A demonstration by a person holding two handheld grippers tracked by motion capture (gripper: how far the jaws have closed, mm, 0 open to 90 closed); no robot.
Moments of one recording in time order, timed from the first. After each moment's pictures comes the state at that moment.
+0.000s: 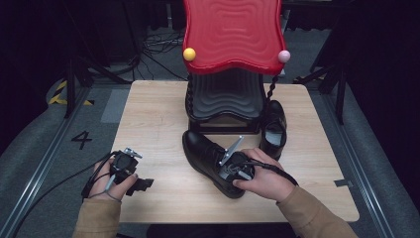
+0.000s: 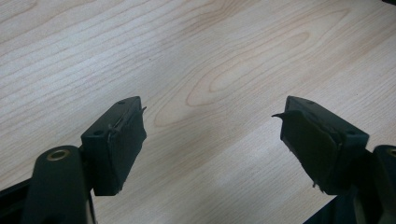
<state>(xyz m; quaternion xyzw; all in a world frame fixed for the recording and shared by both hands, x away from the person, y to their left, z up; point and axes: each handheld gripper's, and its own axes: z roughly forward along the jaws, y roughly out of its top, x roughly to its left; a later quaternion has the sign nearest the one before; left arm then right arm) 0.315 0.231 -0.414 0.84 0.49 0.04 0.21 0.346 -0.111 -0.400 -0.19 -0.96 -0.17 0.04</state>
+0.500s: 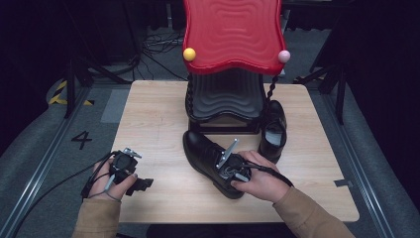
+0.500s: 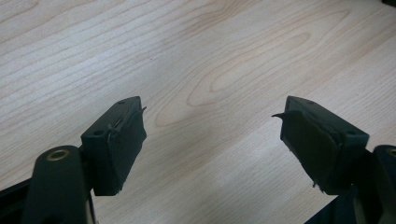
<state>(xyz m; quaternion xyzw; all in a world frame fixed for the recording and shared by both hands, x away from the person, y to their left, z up) 0.315 0.232 -0.415 0.84 0.49 0.04 0.21 0.346 -0.106 -0.407 -0.17 -0.97 -0.16 0.04</state>
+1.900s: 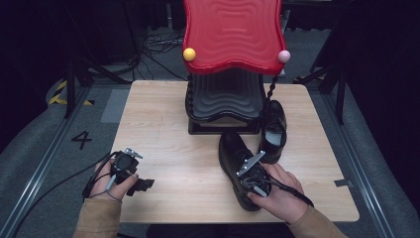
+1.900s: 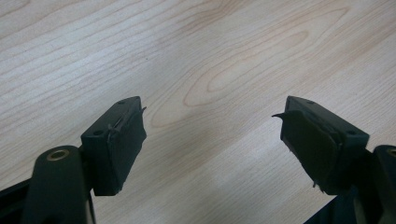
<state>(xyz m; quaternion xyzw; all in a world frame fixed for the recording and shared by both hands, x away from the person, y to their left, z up) 0.316 0.230 -0.417 0.84 0.49 0.04 0.21 0.306 -0.151 -0.401 -0.28 -0.94 -0.17 -0.01</state>
